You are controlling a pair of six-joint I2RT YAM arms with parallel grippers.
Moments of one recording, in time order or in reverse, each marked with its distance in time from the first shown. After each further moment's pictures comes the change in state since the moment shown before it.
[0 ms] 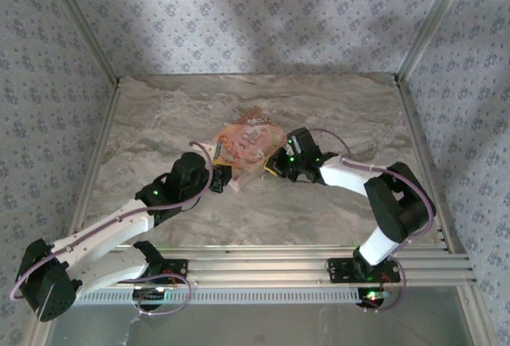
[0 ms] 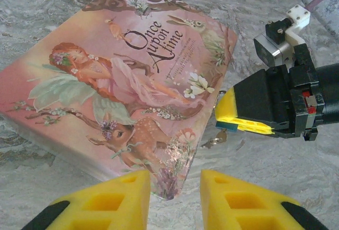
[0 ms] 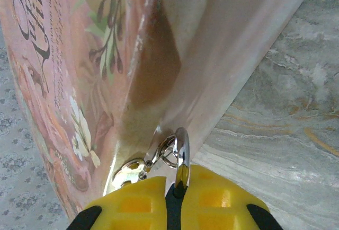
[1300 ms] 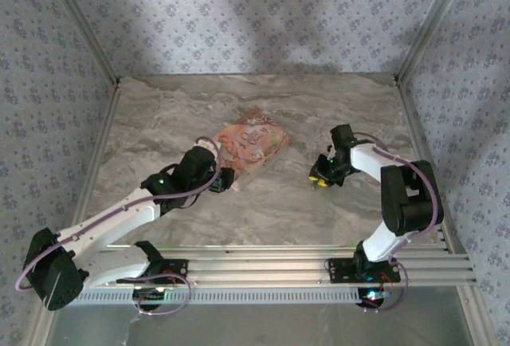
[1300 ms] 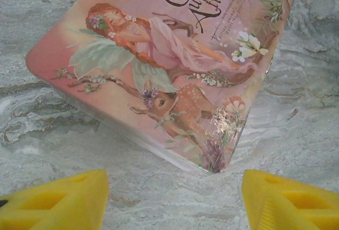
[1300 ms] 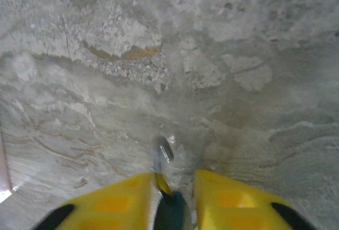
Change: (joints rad) left arm 0.000 0.098 0.129 -0.255 -0.079 0.049; right arm -0.383 0.007 0.048 -0.582 -0.002 -0.489
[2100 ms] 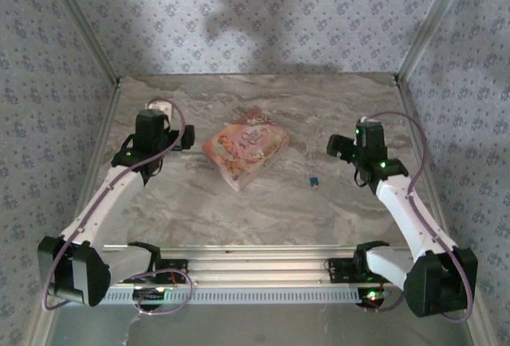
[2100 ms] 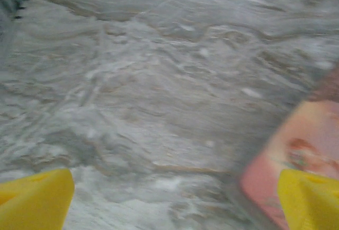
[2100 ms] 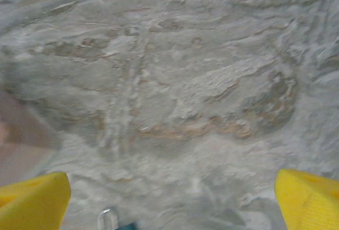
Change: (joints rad) left arm 0.549 0.070 0.111 0.115 0.023 0.271; right arm -0.021 -0.571 -0.129 0.177 0.535 -0.260
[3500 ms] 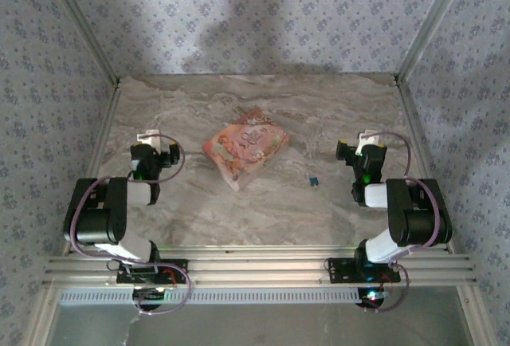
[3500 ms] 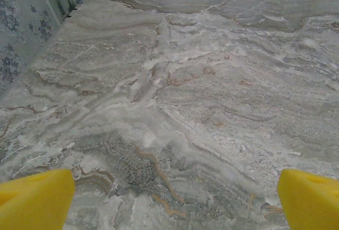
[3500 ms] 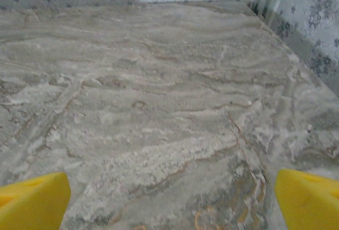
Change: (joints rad) left arm 0.234 0.394 -0.480 1.095 0.083 0.144; right arm -0.174 0.466 -0.386 1.226 -0.001 -0.321
